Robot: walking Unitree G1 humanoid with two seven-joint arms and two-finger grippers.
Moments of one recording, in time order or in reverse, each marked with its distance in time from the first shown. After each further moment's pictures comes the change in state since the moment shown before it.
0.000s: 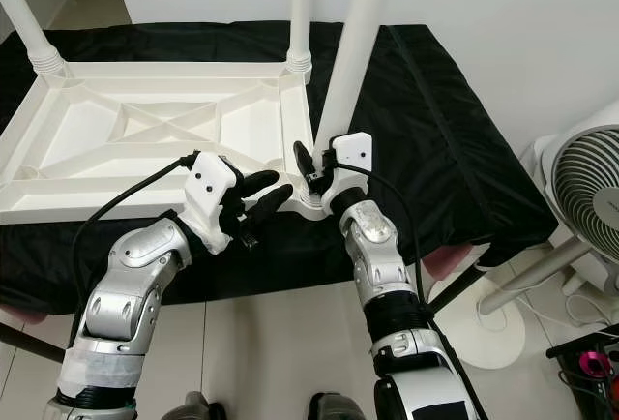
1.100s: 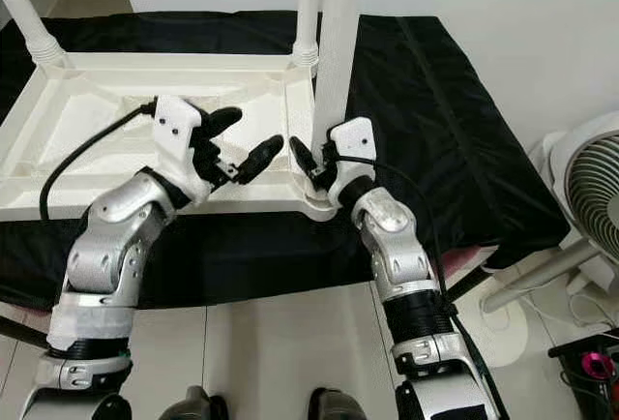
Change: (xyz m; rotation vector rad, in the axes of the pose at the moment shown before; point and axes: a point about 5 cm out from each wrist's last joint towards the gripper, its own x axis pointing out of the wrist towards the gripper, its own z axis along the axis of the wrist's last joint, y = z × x) left arm 0.009 0.037 0.035 -0.058 -0.123 0.064; right arm -0.001 -0.011 0.040 -0.019 -0.045 0.154
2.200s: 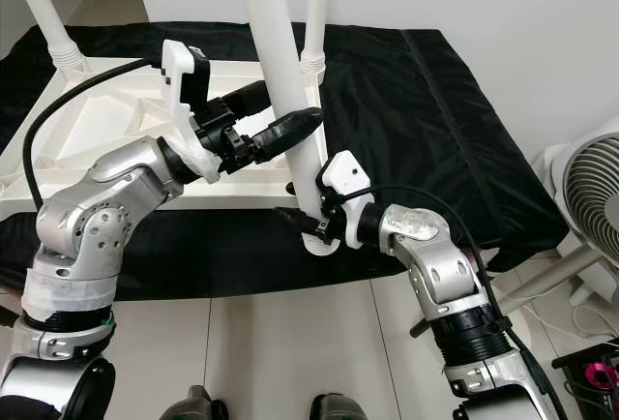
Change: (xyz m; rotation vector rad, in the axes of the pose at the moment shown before) left arm 0.015 -0.023 0.048 -0.245 -0.101 -0.343; right arm -0.039 0.018 -0.004 -0.032 0.259 0.545
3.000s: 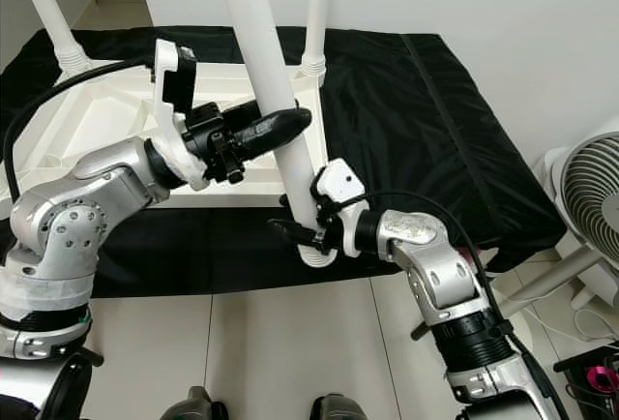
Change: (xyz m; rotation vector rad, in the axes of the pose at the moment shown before) left arm -0.007 -0.007 0.005 -0.058 0.052 -0.096; right arm 0.000 0.007 -0.001 0.027 0.019 0.043
